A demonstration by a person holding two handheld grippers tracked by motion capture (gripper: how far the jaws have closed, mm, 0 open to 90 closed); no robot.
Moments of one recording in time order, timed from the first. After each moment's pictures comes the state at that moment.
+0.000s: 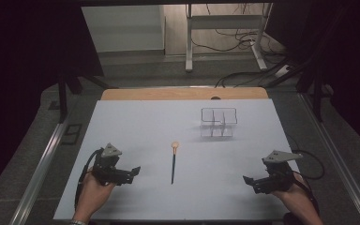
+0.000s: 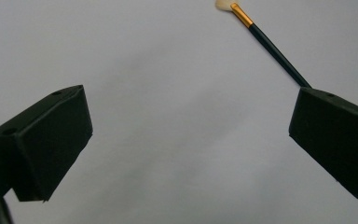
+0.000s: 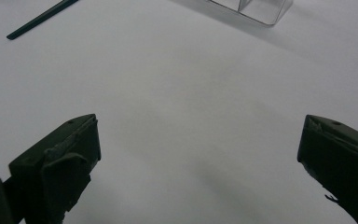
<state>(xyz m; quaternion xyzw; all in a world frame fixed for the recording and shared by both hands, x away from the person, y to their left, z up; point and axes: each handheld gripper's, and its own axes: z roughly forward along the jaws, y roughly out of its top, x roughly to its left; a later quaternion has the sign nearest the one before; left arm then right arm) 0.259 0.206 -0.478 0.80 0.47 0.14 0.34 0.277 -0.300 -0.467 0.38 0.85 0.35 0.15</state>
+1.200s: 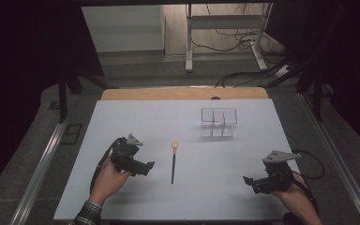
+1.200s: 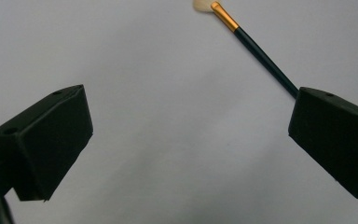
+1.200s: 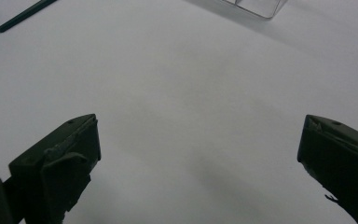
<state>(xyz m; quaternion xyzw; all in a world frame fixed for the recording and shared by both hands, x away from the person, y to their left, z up) 0.298 0.163 -0.469 0.85 0.43 0.12 0.27 0.278 -0.299 -0.469 0.38 0.85 0.33 0.15</state>
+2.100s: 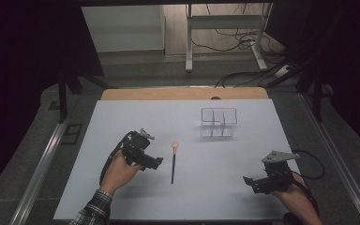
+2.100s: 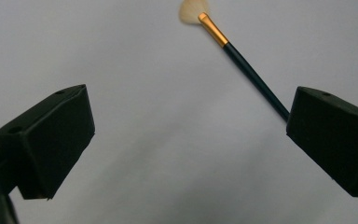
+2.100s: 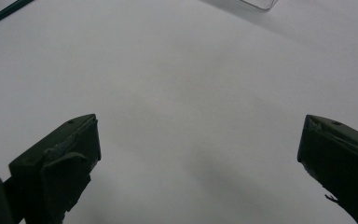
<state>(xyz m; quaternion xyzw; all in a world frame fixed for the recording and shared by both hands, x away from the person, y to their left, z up) 0.323 0.134 -0.465 0.86 0.43 0.09 0.24 0.279 -0.299 -0.472 0.39 0.85 0.32 0.15</state>
